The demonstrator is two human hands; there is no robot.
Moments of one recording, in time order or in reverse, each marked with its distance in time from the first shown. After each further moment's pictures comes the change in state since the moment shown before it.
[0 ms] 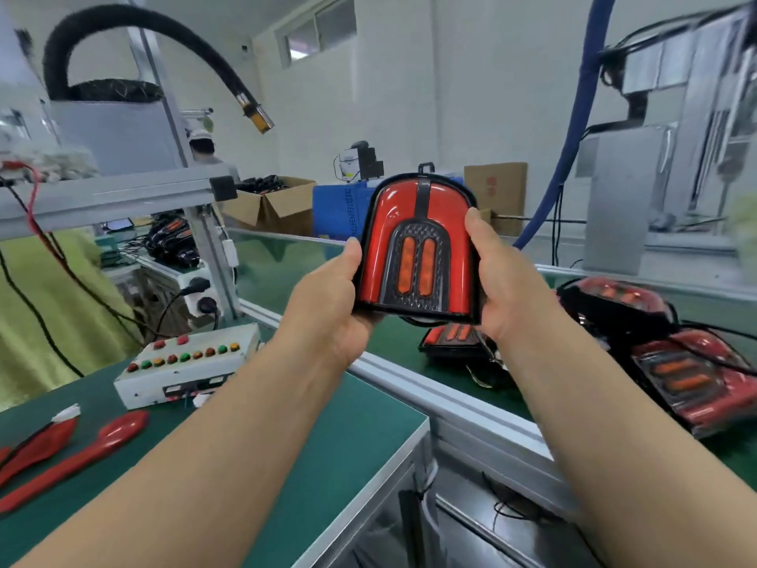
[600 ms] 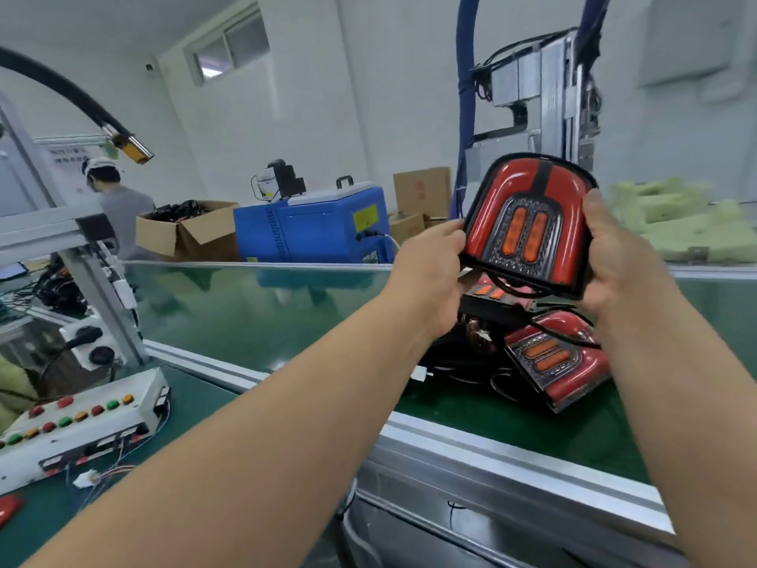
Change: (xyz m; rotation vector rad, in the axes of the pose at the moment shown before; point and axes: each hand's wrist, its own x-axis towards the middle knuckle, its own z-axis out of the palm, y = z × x) left_hand -0.015 -0.085 0.182 0.201 -0.496 -0.037; right_hand -0.027 -0.097 -0.185 0.141 0.413 -0.242
